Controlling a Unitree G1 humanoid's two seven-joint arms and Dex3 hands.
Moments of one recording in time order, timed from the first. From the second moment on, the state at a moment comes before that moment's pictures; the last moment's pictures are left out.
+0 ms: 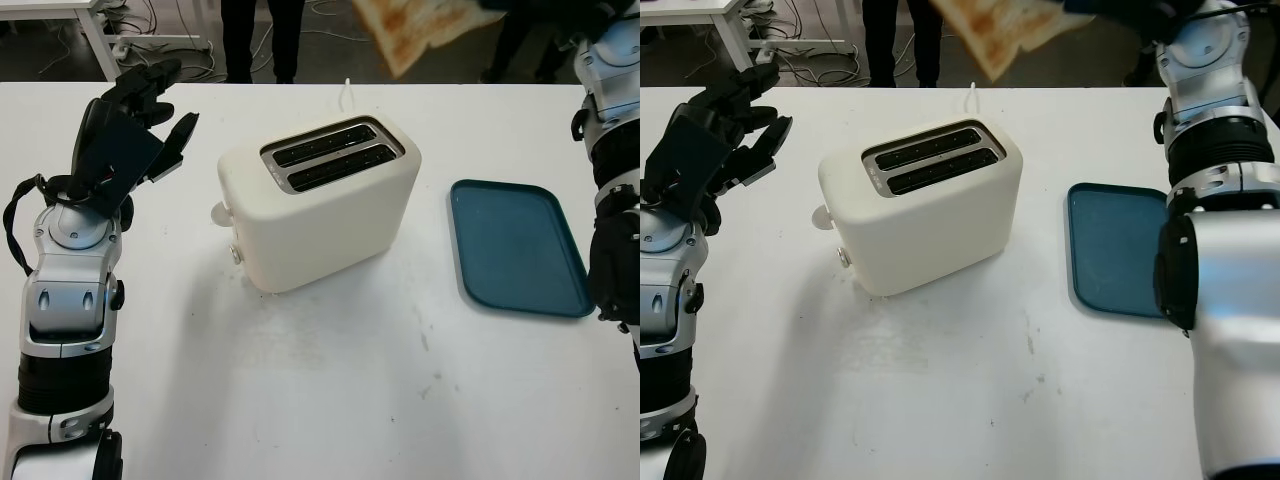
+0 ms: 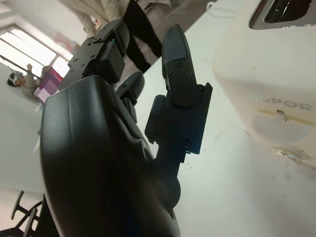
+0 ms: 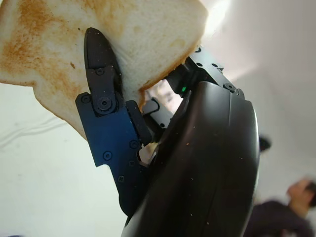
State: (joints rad) left arm -0.46 0.37 0.14 -0.27 0.08 0.50 -0.13; right arm -1.38 -0.53 -0.05 1.24 -0.14 -0.45 0.27
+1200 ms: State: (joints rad) left arm -0.46 0.37 0.14 -0.27 0.09 0.50 -0.13; right arm -1.23 -0.39 -0.10 1.32 -0.17 -0.19 -0.22
